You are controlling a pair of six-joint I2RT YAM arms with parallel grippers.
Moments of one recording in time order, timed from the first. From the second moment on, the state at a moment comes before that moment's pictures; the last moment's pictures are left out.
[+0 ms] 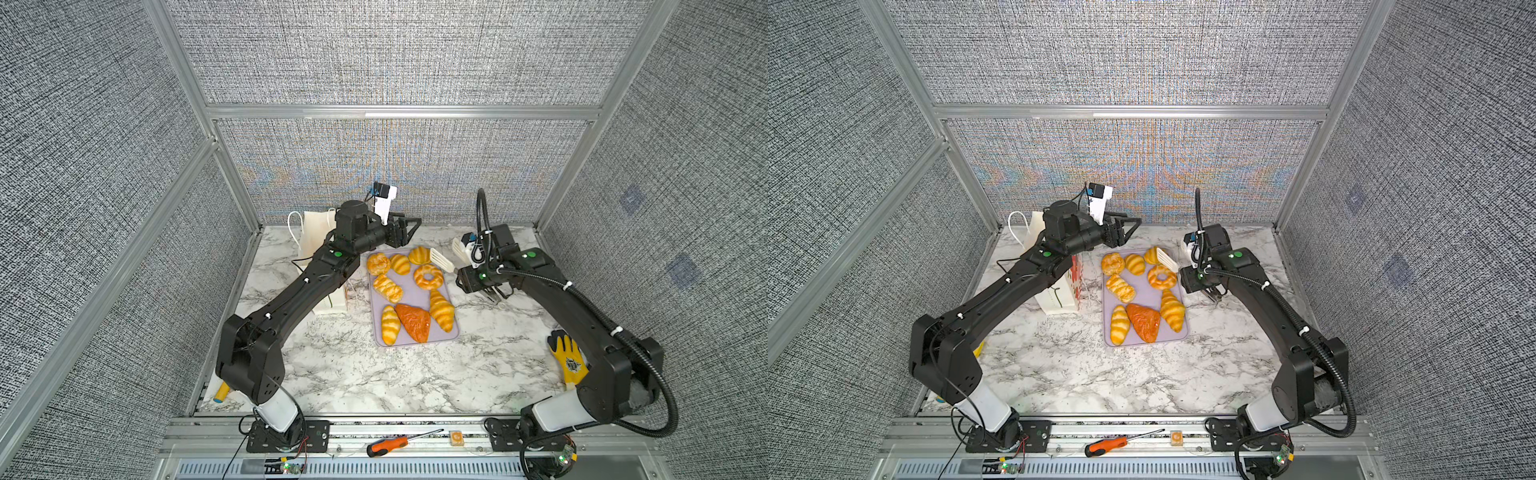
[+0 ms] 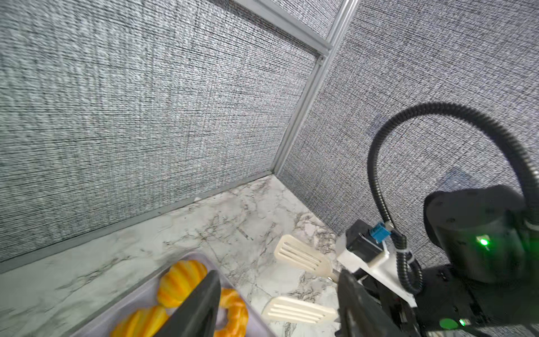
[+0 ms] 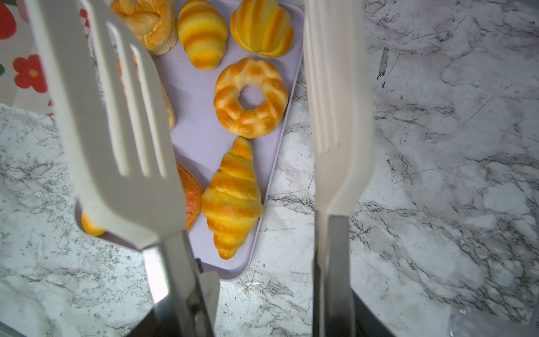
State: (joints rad) left arm -0.55 1.63 1.46 0.05 0.39 -0.32; right arm 0.37 1.49 1.37 -0.91 -0.02 -0.02
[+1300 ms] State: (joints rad) left arm -0.37 0.93 1.14 -0.44 -0.34 -0.17; right arm 0.72 1.51 1.21 -1.21 0.29 0.37
